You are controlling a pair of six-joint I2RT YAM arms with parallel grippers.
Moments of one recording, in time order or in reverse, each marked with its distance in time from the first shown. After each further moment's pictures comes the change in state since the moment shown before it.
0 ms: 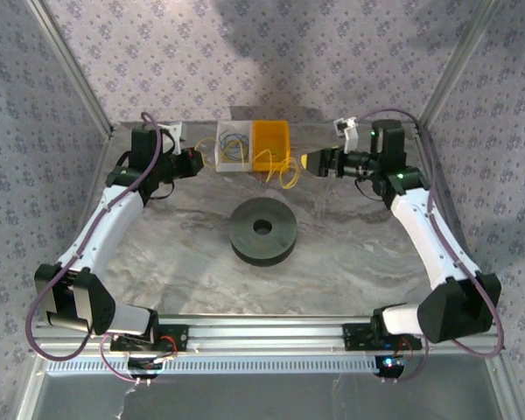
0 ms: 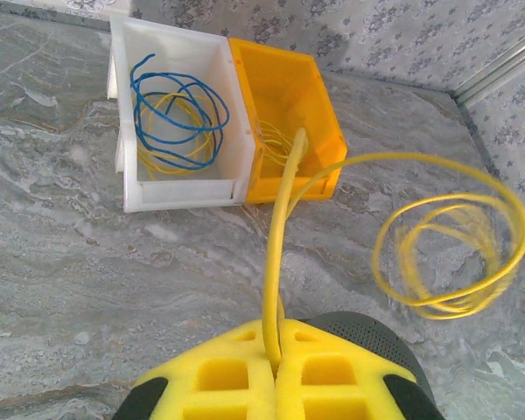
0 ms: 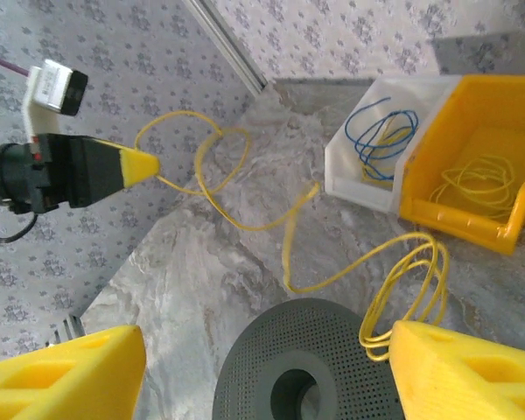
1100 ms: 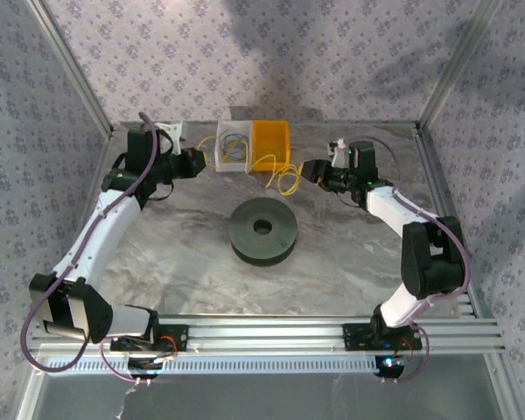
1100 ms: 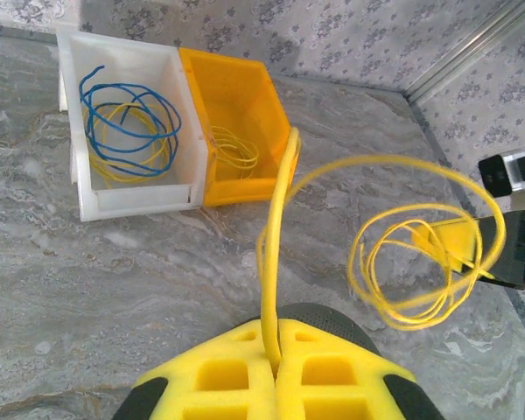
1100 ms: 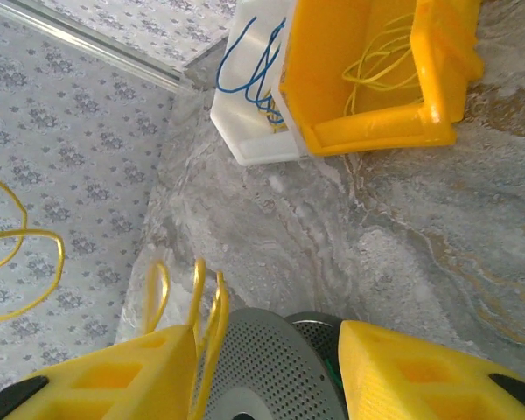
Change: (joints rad) left arm -0.009 -0.051 0.000 0.000 0.072 0.000; right arm 0.006 0.315 -0.223 0.450 0.062 0.396
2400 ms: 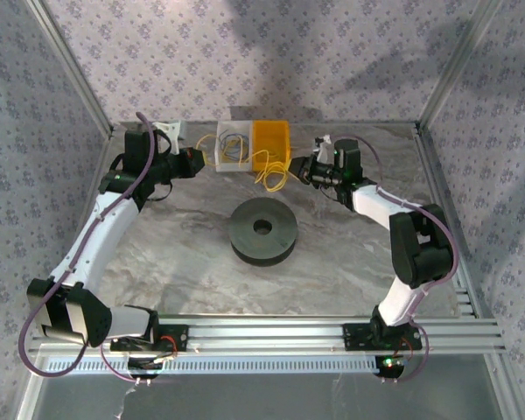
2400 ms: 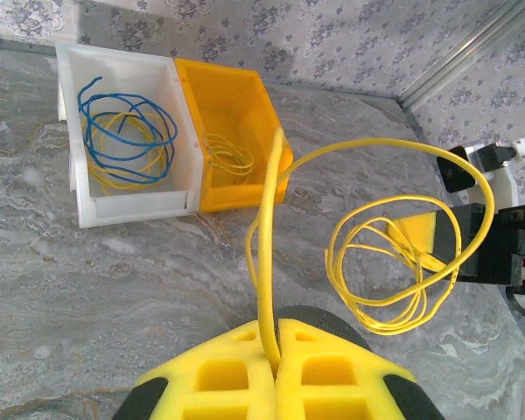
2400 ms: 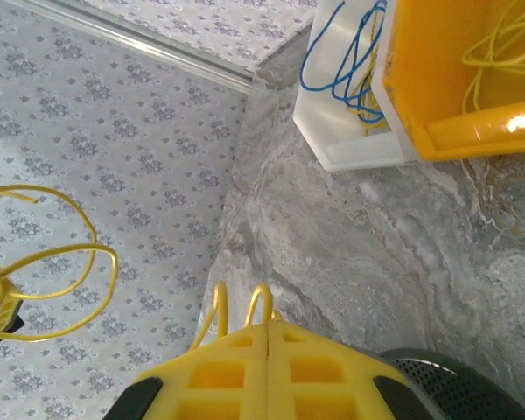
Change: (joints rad) left arm 0.000 -0.018 -0.001 0.001 0.003 0.000; right arm 0.083 0.096 0.024 0.260 -0.053 0.240
